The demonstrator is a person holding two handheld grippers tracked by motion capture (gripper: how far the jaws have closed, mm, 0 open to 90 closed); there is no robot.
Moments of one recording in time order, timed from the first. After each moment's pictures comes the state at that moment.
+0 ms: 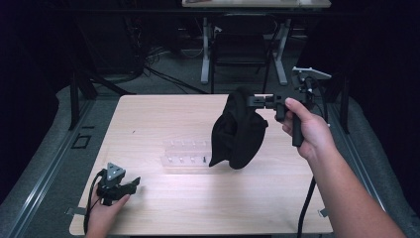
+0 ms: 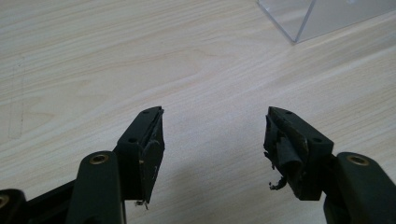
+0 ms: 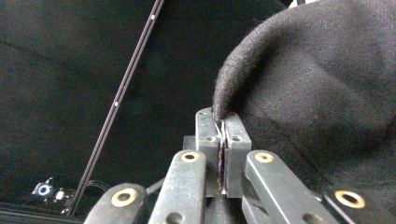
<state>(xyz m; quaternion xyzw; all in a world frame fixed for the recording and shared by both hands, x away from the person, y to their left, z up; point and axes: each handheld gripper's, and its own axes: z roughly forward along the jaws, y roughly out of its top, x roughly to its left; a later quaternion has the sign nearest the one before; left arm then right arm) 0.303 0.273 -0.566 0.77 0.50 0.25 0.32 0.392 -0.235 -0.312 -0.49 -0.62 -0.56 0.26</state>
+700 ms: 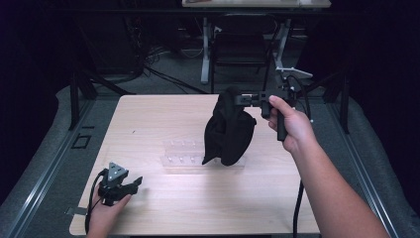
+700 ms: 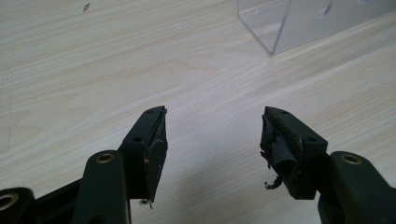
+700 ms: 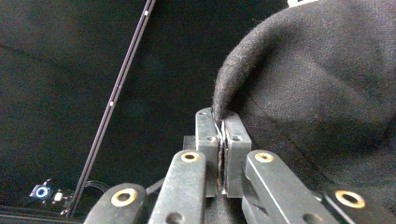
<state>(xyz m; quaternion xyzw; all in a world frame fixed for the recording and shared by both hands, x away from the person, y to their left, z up) 0.299 0.265 -0.559 0.77 0.48 0.24 0.33 0.419 -0.211 -0.330 -0.49 -0.62 -0.55 0.27</state>
